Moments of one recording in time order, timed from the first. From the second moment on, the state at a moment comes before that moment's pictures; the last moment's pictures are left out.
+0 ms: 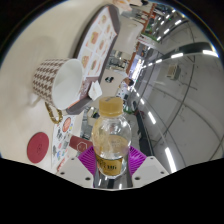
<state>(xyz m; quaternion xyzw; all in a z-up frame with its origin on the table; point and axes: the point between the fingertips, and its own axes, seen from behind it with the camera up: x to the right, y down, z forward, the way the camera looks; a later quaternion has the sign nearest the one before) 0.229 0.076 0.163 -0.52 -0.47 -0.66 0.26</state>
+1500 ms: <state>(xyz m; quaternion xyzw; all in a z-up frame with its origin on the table) 0.244 0.036 0.036 -0.86 0.00 -0.01 0.52</state>
